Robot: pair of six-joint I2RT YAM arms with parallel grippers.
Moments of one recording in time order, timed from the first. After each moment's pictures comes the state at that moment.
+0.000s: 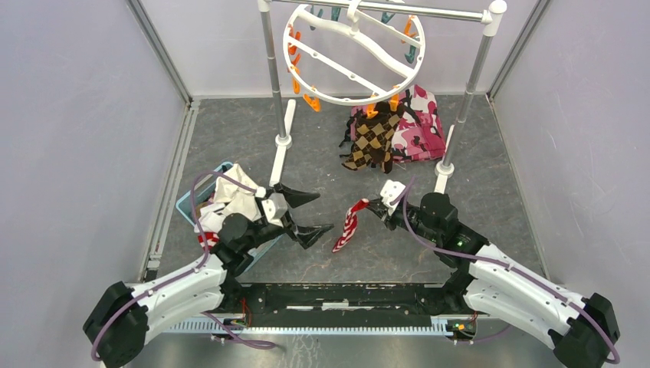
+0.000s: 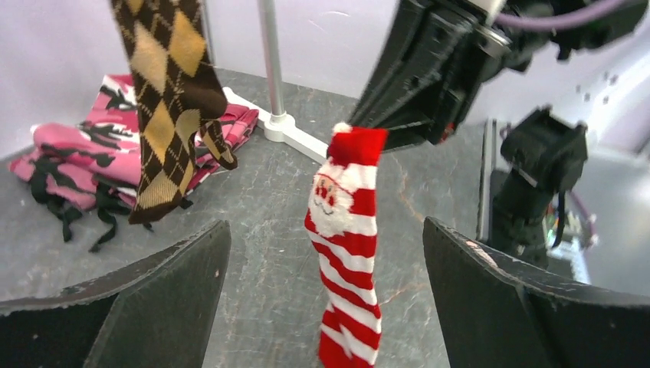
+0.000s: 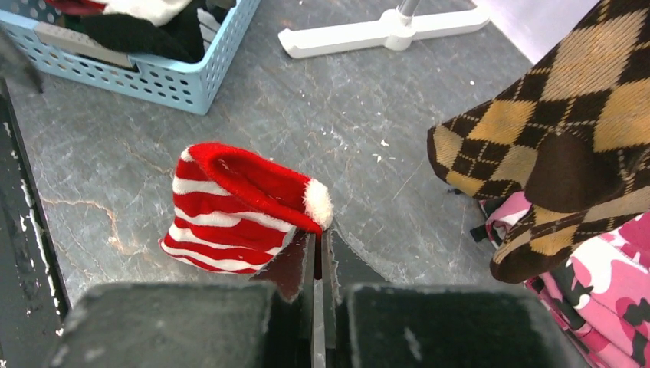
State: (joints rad) left arm -0.75 0.79 0.21 0.81 0.37 -0.18; right arm 0.77 0.76 0.46 0.12 -0.21 -0.27
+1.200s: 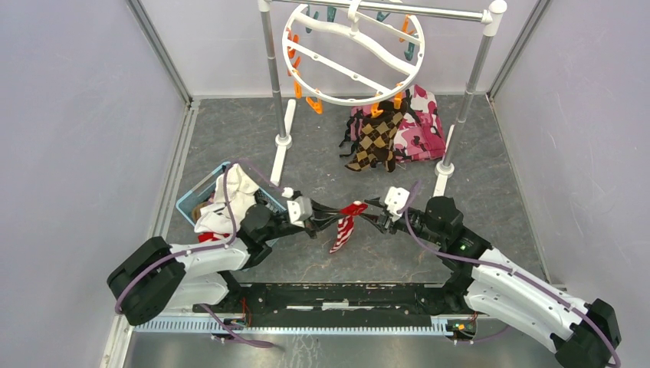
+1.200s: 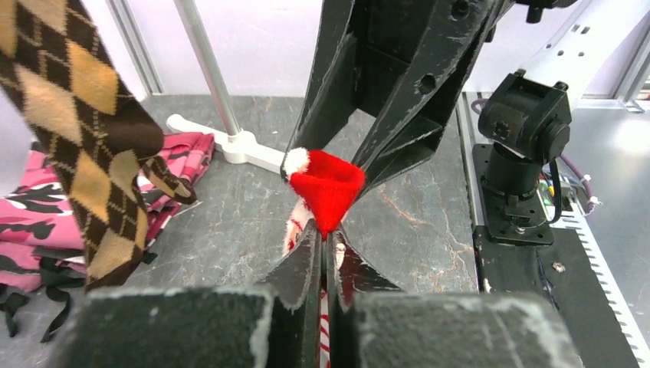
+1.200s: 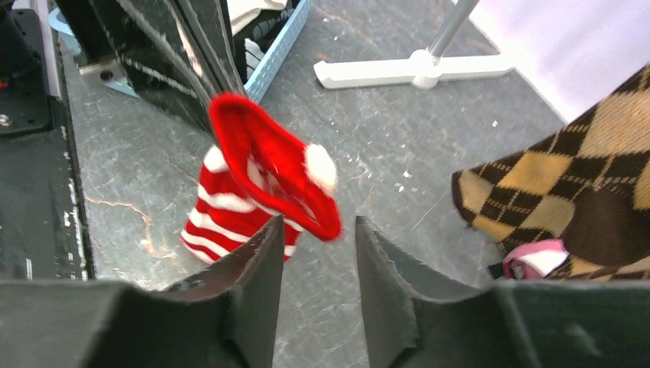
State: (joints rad) left arm -0.84 1.20 0.33 1.08 0.50 0.00; right arm 0.77 0.73 0.45 0.14 -0.32 -0.27
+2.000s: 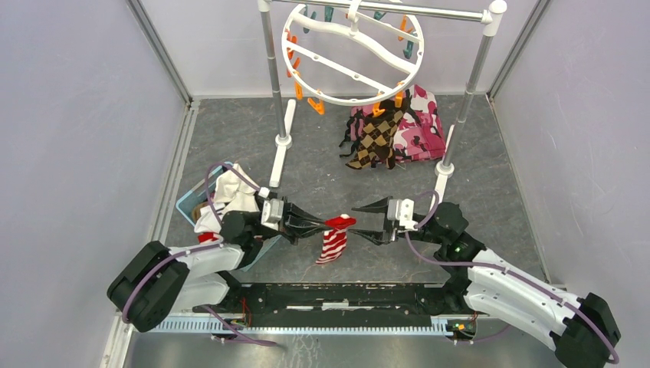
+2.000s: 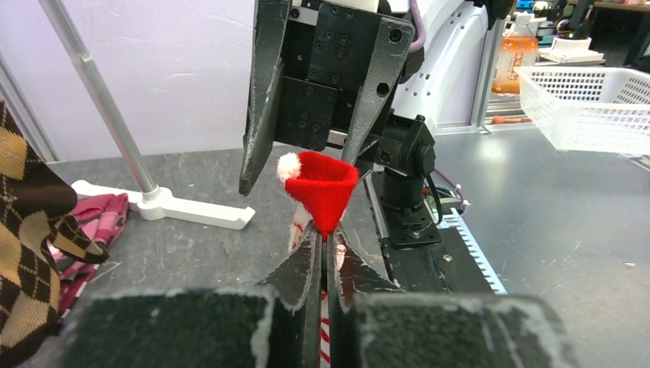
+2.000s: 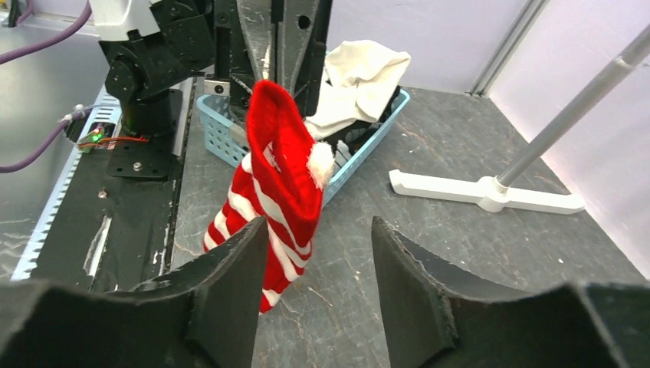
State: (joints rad) left arm -0.65 1.16 0.22 1.48 0.92 -0.33; right arm 0.78 0.73 0.36 0.48 -0.62 -0.21
